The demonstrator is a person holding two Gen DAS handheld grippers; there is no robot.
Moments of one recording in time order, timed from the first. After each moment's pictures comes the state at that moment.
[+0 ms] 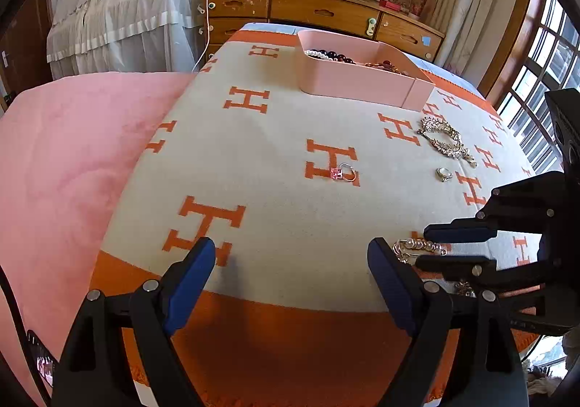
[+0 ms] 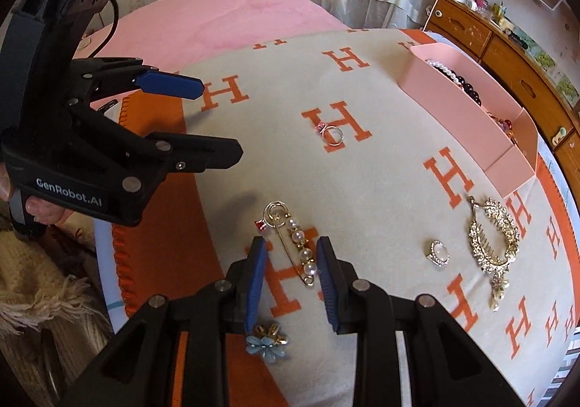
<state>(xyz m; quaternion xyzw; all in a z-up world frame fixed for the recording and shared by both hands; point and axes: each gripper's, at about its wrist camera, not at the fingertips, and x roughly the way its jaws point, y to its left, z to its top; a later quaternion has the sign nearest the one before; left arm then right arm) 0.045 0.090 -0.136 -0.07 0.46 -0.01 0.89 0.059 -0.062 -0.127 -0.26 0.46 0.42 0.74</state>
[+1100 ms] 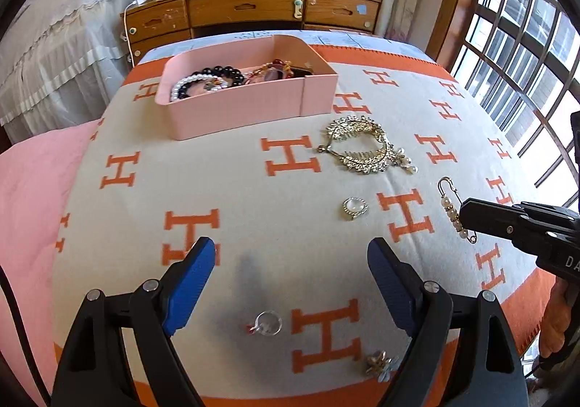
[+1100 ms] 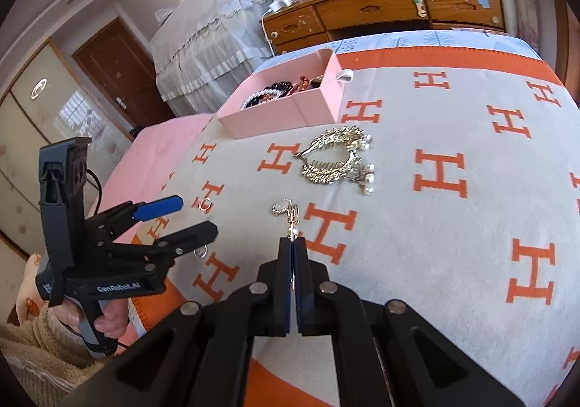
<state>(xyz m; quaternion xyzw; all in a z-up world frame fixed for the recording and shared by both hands) 0.113 -0.016 -0.123 0.02 0.48 -0.11 0.87 0.084 -0.223 -0.109 0.13 0.46 0.26 0.84</state>
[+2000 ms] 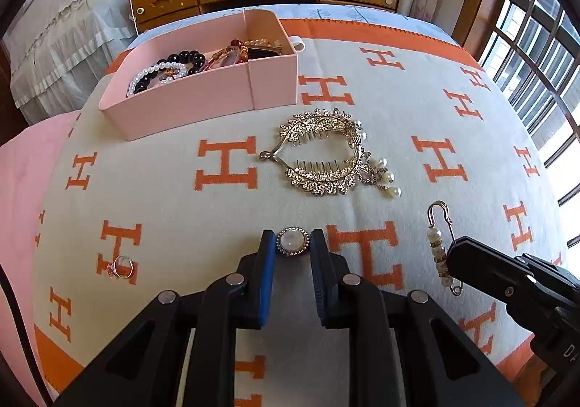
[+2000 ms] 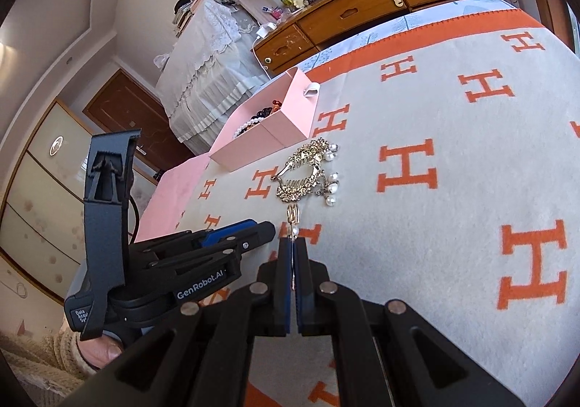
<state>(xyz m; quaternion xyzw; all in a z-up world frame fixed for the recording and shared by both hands) 0.144 -0.085 -0.142 0.02 0.52 -0.04 0.85 0.099 -0.269 -0.138 0.24 0.44 0.29 0.82</state>
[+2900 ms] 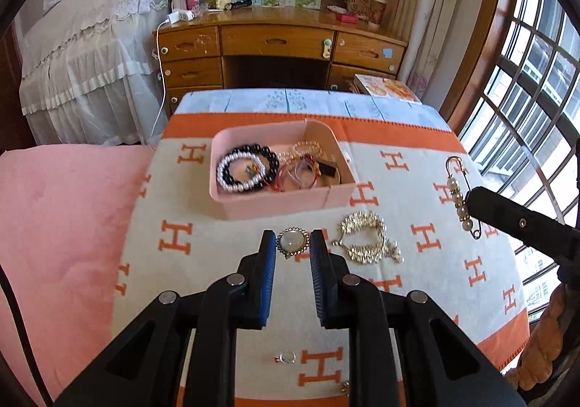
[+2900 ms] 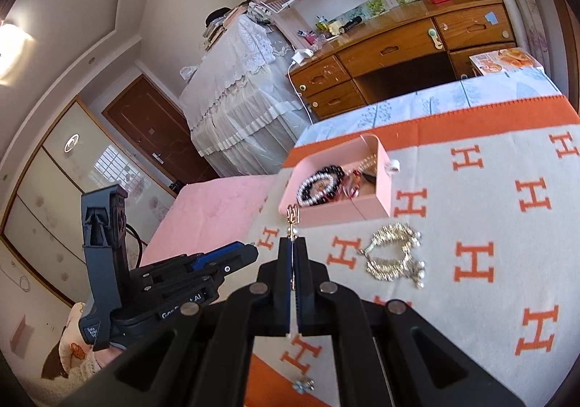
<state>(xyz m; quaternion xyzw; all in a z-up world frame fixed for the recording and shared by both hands) 0.142 0.015 -0.005 -0.02 0.44 -0.06 0.90 0.134 -0.212 -0.003 0.22 0.38 0.31 0.84</state>
